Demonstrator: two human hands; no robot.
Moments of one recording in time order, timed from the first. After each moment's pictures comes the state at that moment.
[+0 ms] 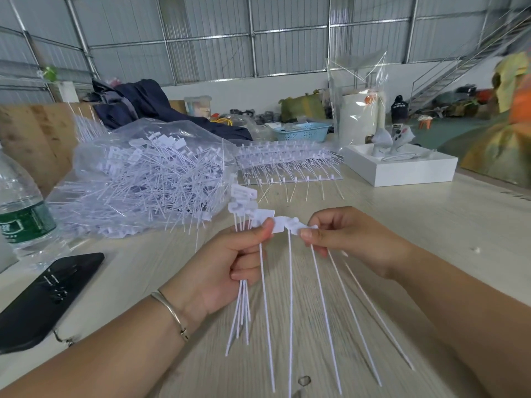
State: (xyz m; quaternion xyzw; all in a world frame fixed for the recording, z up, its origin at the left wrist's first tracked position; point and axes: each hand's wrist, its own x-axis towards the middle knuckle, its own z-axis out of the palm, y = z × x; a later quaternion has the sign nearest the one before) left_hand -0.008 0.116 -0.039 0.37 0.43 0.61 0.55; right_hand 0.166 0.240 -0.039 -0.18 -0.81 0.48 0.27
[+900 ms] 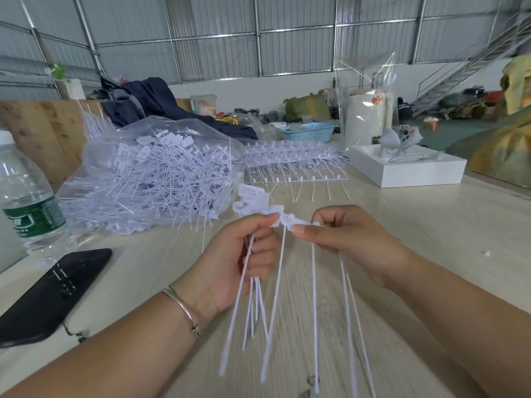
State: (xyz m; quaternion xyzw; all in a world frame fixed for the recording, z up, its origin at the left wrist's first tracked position) left_hand -0.010 0.122 -0.038 0.32 0.39 0.60 0.62; right_hand 0.151 0.217 -0.034 -0.20 -0.76 0.52 0.33
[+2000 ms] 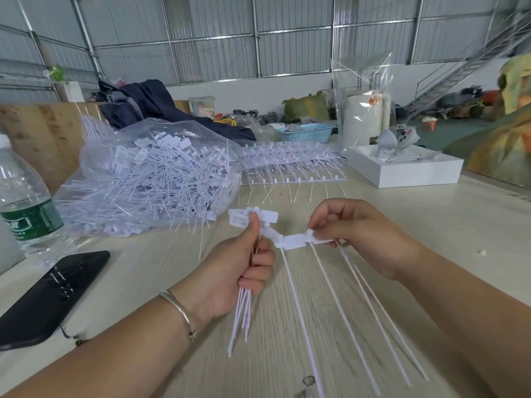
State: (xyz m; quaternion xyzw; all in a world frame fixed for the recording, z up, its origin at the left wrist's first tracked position) left_hand -0.008 0.124 -0.050 0.29 0.52 0.59 0.55; right_hand 0.164 0.238 -0.033 -0.16 -0.76 0.54 0.32
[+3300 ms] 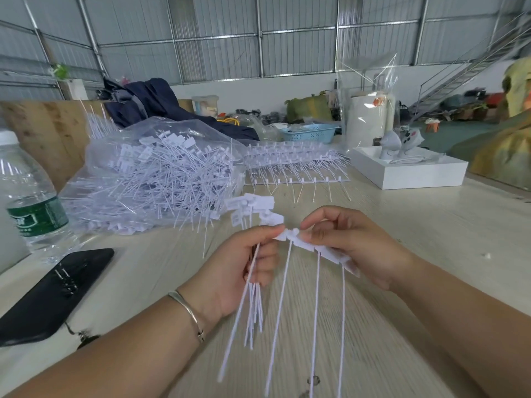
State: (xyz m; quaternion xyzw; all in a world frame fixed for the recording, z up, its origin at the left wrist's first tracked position) left_hand -0.007 0.123 -0.046 0.32 0.43 0.61 0.58; right_hand 0.155 0.218 -0.034 -0.18 -0.70 0.63 0.30
